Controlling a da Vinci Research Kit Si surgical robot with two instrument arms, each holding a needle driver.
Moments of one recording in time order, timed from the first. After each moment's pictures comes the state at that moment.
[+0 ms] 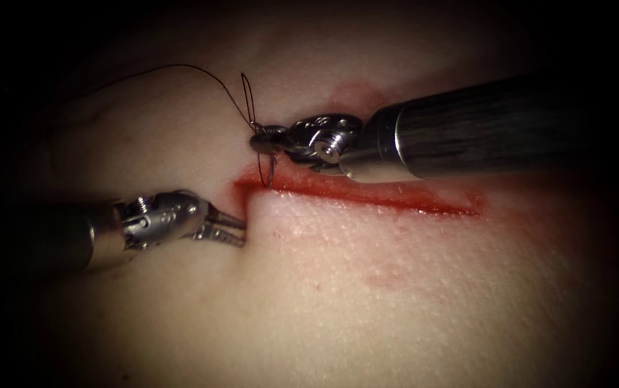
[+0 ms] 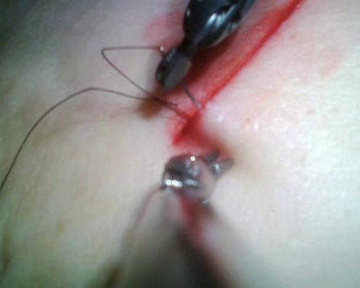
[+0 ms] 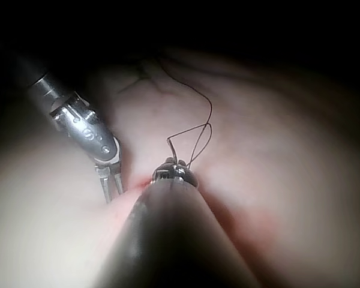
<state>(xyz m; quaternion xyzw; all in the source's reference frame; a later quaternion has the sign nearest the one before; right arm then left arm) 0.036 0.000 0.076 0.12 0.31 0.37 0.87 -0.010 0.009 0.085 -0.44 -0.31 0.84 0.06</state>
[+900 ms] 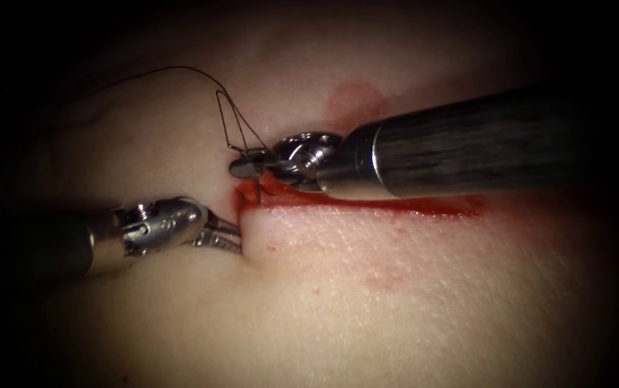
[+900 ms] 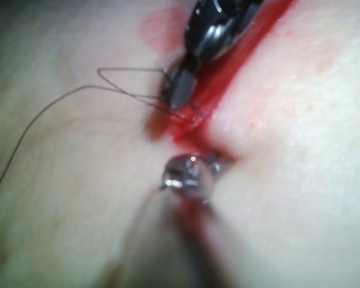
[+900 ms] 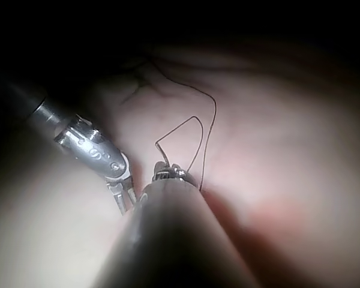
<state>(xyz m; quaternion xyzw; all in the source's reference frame) 0.038 -0.005 0.076 0.26 0.29 0.40 0.83 -0.010 0.009 0.085 -0.44 -0.31 0.84 0.06</state>
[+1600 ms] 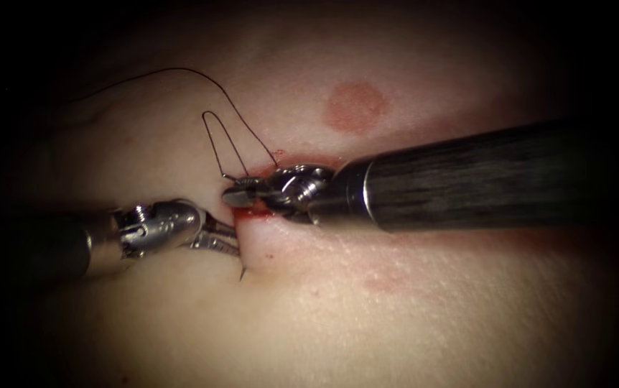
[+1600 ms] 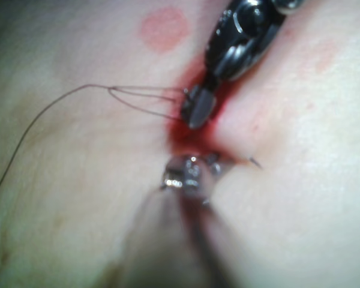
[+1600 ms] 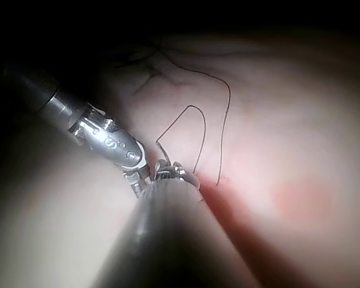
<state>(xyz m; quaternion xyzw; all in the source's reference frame) 0.039 -0.009 0.076 0.29 0.27 0.41 0.82 -0.010 0.009 0.085 -0.44 -0.31 0.84 0.05</state>
